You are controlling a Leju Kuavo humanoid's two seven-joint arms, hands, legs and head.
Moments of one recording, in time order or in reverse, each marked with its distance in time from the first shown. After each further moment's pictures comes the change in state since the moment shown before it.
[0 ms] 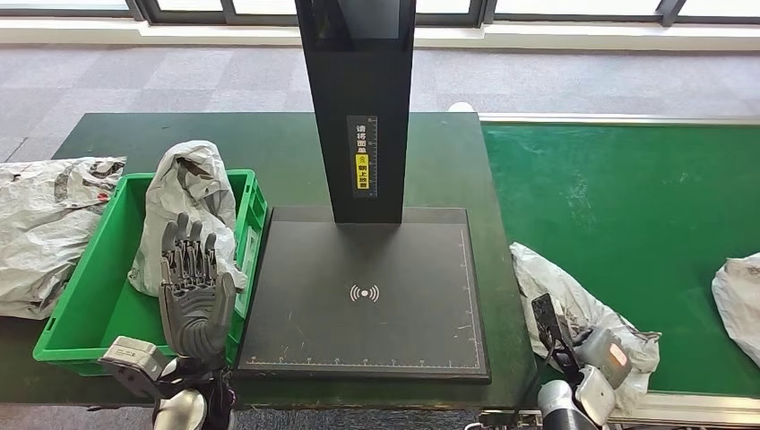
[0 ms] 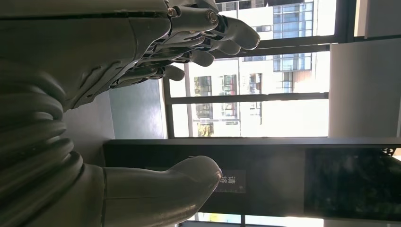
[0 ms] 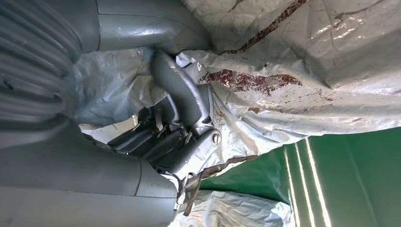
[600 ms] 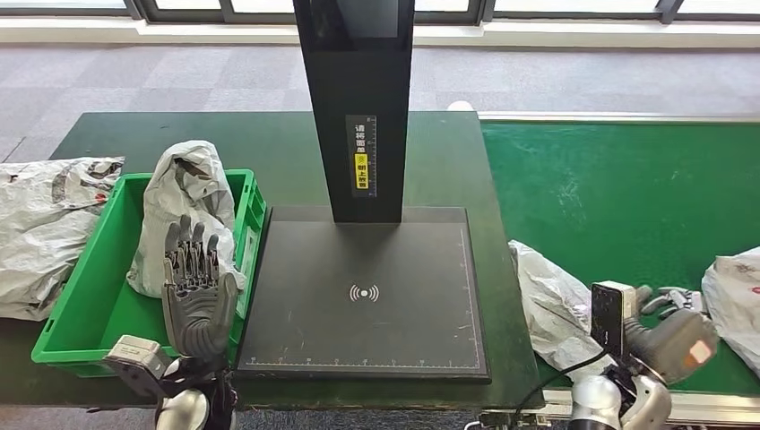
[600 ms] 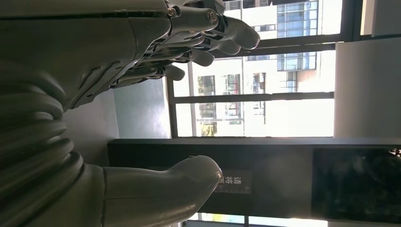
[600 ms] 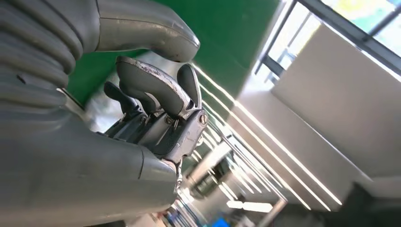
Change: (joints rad) left arm -0.004 0.000 0.000 0.016 0.000 0.013 0.000; right arm 0.147 0.138 0.049 -0.601 -0.433 -0.264 -0.541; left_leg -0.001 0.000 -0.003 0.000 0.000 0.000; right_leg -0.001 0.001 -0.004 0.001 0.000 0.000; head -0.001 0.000
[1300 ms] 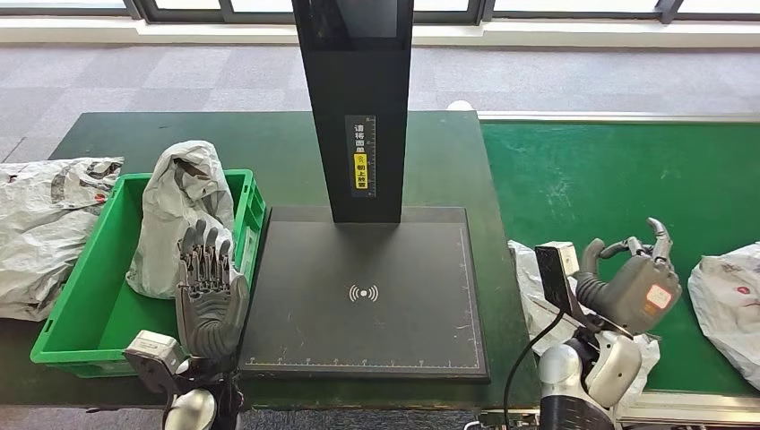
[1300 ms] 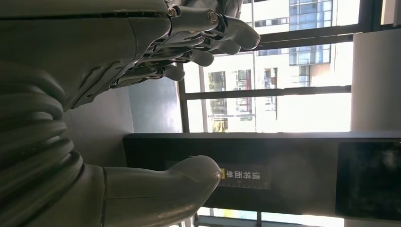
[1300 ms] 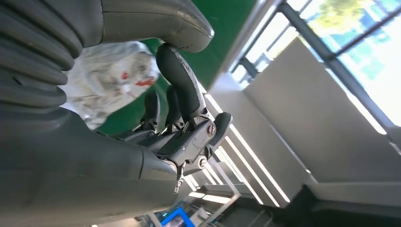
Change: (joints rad) left arm -0.010 0.000 0.000 0.060 -0.015 0.001 0.000; right arm -0.024 -0.009 0.221 -0.037 0.314 0.008 0.268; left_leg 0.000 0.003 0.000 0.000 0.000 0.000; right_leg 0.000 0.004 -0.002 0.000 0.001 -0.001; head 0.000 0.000
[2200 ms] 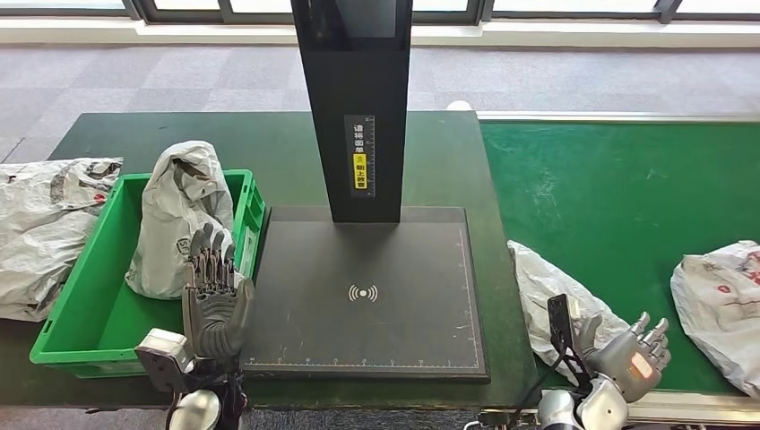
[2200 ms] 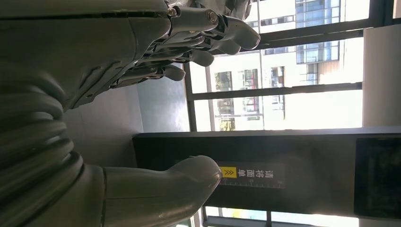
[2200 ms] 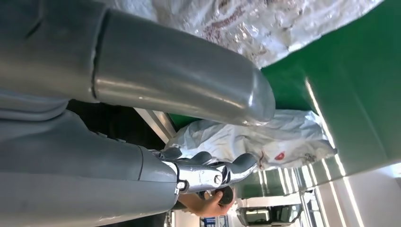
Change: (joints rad) left arm -0.004 0.000 0.000 0.032 -0.020 0.020 0.000; right arm -0.027 -0.032 -0.290 0.379 0.196 0.085 0.272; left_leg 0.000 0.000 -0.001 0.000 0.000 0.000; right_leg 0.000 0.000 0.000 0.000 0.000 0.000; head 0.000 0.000
